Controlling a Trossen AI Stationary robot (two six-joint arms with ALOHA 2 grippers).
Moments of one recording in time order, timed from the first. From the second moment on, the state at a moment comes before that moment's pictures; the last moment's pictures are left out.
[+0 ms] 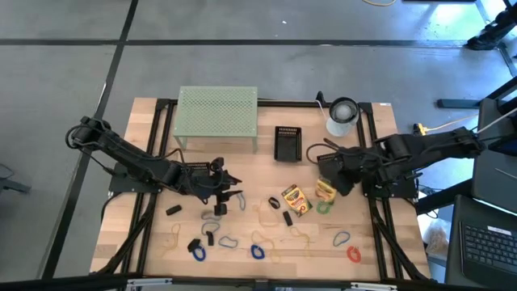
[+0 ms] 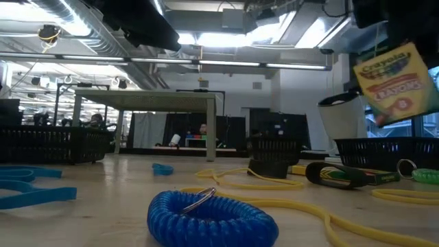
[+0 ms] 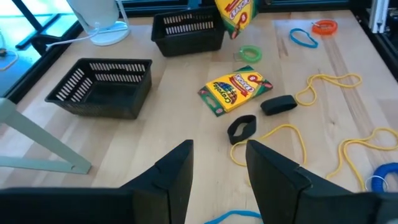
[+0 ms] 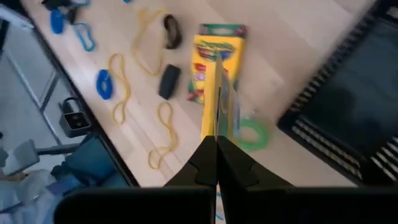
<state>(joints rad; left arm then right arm) -0.38 1.29 0.79 -0.09 -0.50 -0.22 0.23 0.91 0.92 -1.04 -0.09 1.07</state>
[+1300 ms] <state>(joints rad) -0.38 1.29 0.79 -0.02 -0.56 -0.13 0.09 0.93 0.92 -1.30 0.32 1.09</state>
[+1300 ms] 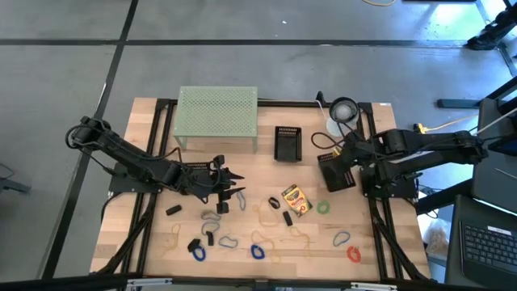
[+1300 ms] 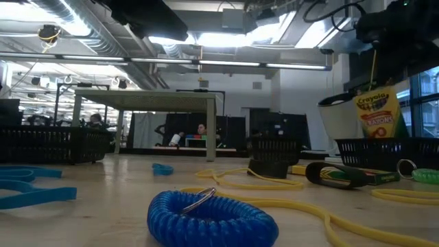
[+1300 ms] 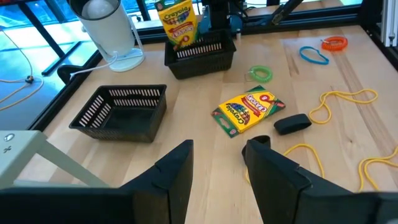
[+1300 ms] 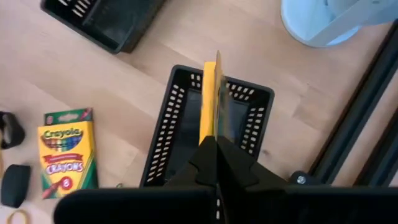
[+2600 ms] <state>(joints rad) -0.38 1.29 0.79 -0.02 -0.56 -0.13 0.09 1.22 0.92 -1.30 0.27 0.99</state>
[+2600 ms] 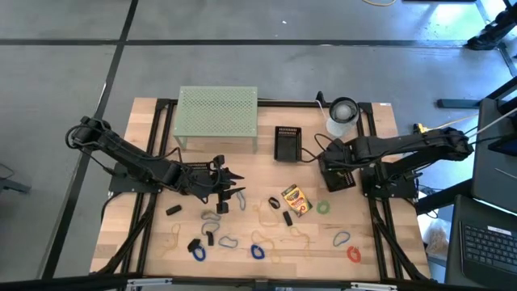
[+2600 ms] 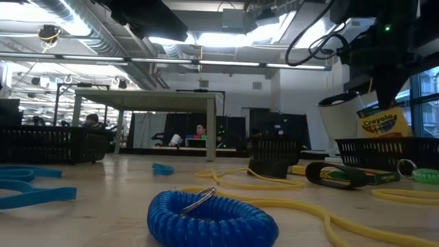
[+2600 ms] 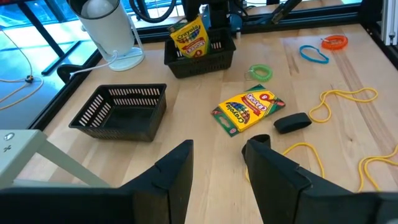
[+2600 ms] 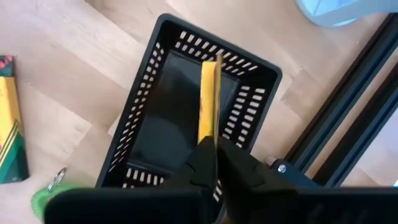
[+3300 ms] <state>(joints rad) -0.38 1.29 0.79 -0.02 -0.56 -0.14 0.09 1.22 1.03 -1.36 0.25 0.98</state>
